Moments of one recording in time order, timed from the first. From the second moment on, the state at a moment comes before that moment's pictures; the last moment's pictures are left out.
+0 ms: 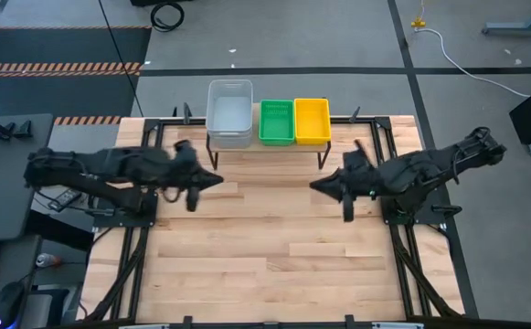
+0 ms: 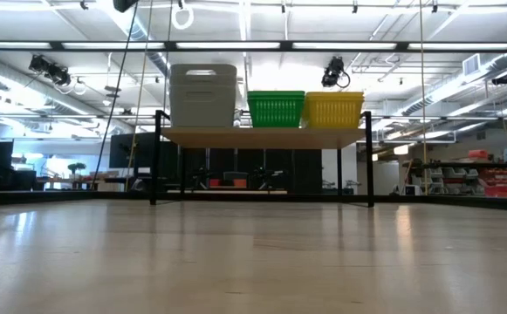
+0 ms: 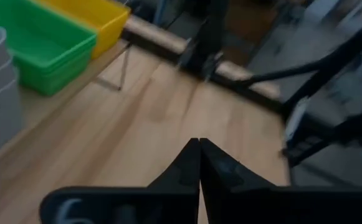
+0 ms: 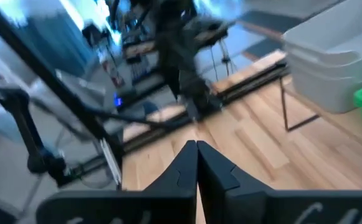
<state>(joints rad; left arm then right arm) -0.12 0.99 1.11 -0.54 -0.23 -0.49 0.40 1.11 1.23 -0.41 0.48 0.58</state>
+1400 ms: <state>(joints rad) -0.12 0.26 0.12 0.12 -0.33 -0.75 -0.24 0.61 0.01 1.08 -0.12 0.59</state>
